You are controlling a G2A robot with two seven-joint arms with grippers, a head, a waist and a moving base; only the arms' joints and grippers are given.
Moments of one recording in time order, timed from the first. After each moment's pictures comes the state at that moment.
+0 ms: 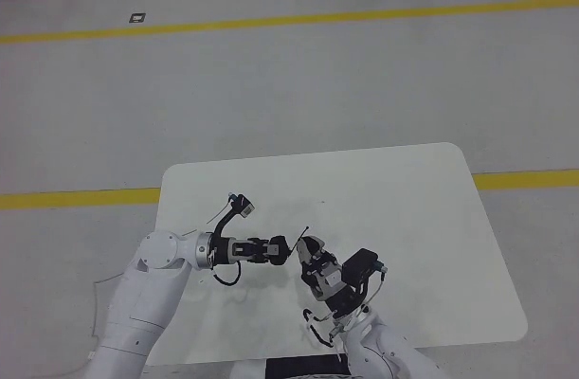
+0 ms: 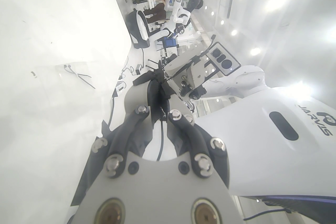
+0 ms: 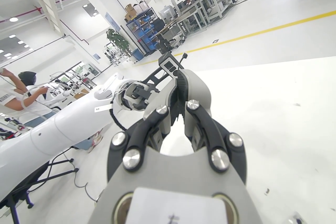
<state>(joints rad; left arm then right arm) 1.34 -1.20 -1.31 -1.45 -0.36 -0.34 -1.39 -1.84 -1.25 0.92 -1.94 -1.05 -0.05 -0.32</state>
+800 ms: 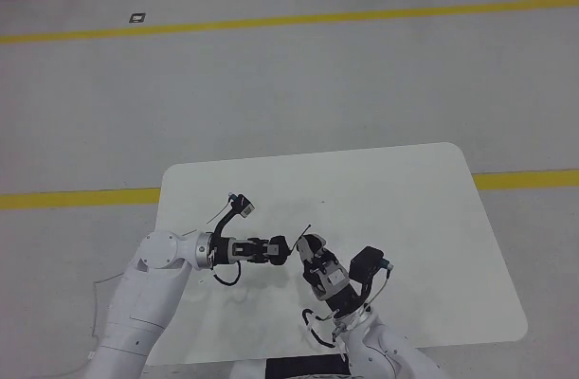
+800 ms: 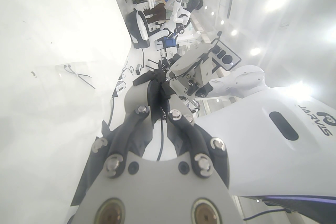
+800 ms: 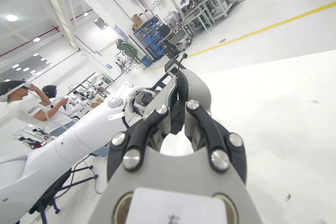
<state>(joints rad) 1.34 -1.20 -1.31 -1.45 -0.36 -0.34 -1.39 -1.85 -1.26 0.93 -1.95 -0.94 -0.09 -0.34</state>
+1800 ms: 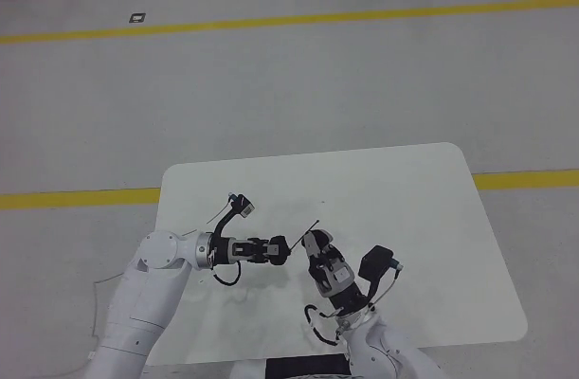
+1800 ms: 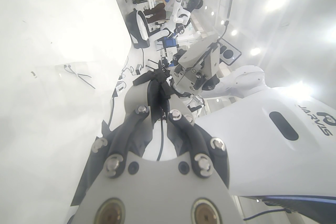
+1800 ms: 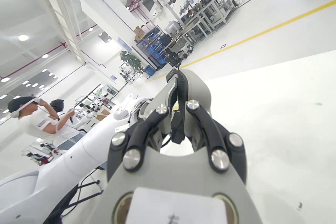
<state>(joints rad) 1.34 -1.20 -1.31 -1.45 -0.36 -0.34 -1.39 -1.86 -1.26 0.94 -1.97 -0.93 -0.08 -0.40</state>
